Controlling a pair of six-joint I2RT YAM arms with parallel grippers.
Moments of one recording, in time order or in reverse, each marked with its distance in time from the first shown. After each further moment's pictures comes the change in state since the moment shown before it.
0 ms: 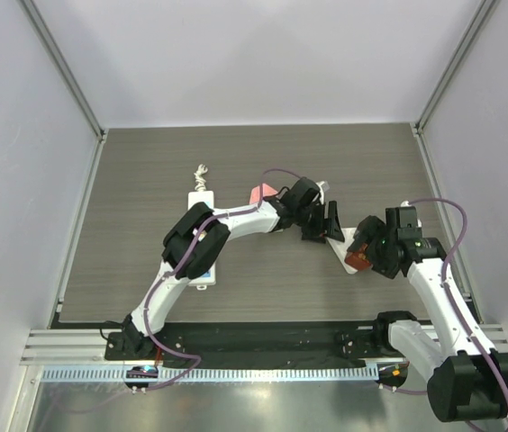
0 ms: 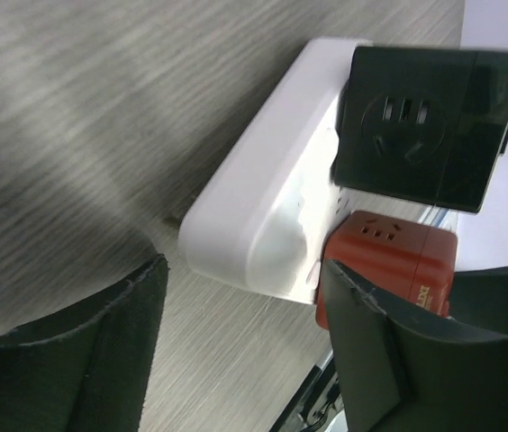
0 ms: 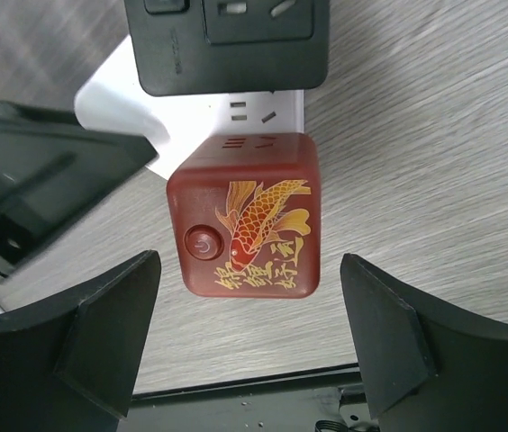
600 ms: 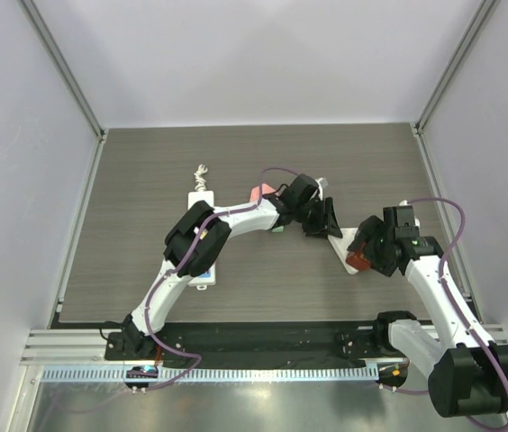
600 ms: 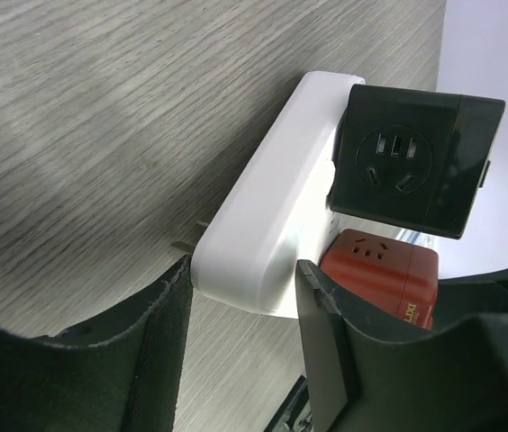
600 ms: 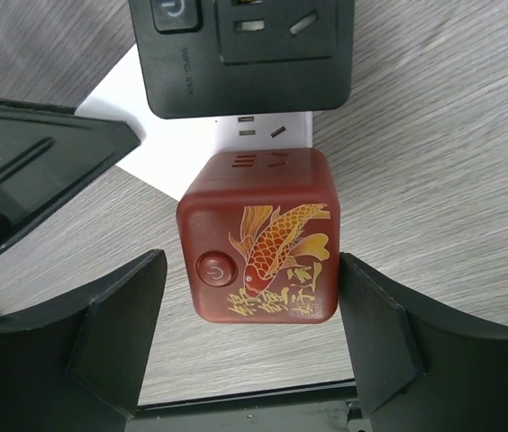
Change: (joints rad) left arm 0.016 0.031 0.041 0.016 0.028 -0.041; right arm 0.019 0.041 -0.020 0.057 0.011 0.021
